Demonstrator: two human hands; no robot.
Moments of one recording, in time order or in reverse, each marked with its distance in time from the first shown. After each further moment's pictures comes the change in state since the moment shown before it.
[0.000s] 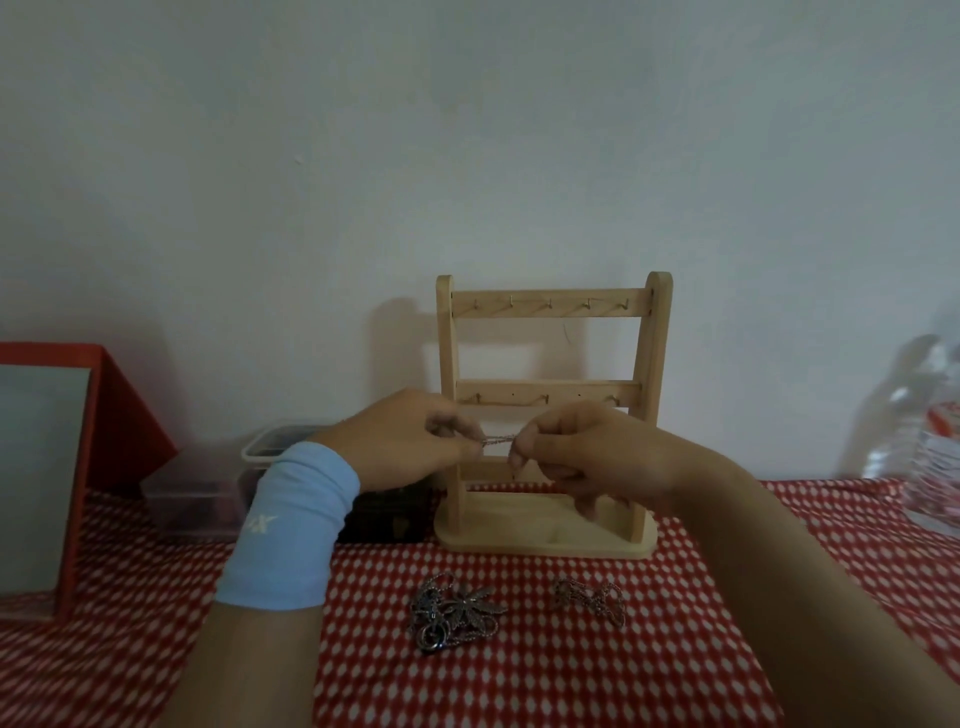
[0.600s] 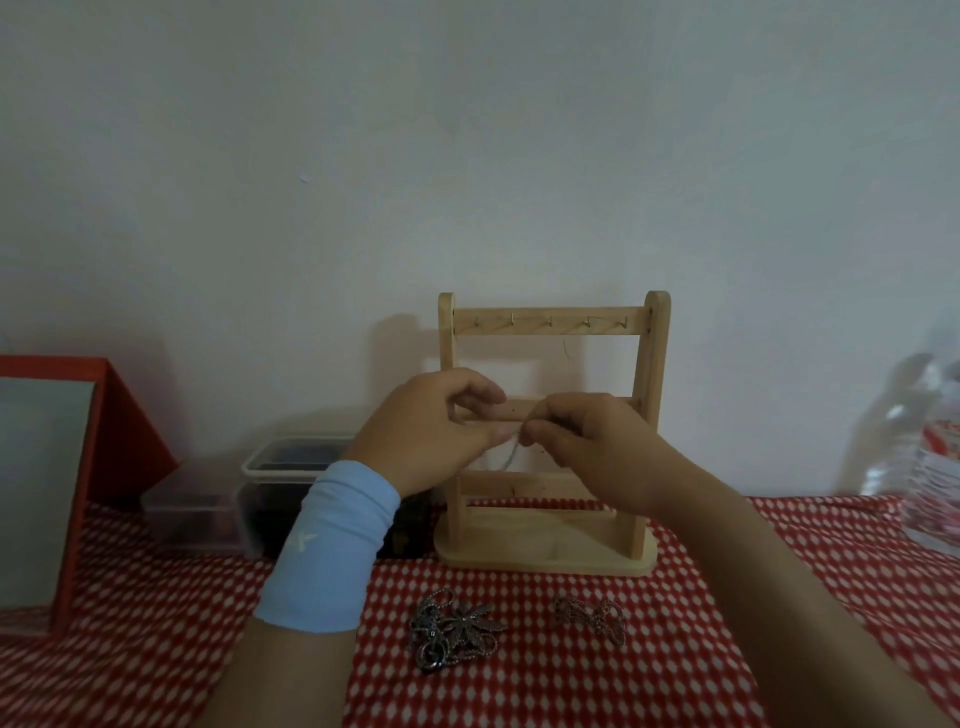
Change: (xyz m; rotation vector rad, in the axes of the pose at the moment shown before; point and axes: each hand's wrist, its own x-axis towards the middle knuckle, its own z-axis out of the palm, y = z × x) left_hand 0.010 0.010 0.011 -0.155 0.343 0.141; right_hand 0.009 0.005 -0.001 -0.396 0.408 -0.225
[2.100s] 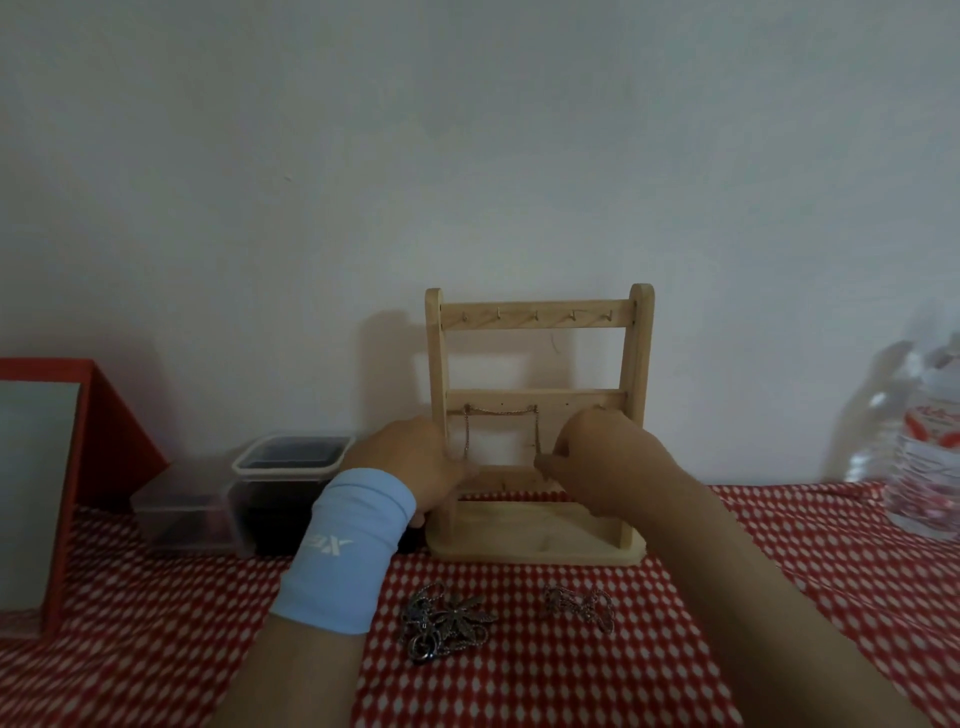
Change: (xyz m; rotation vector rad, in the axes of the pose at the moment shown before) left_hand 0.003 -0.020 0.016 0.458 -0.314 -0.358; right_hand 0.003 0.009 0.008 -0.545 -0.096 0.353
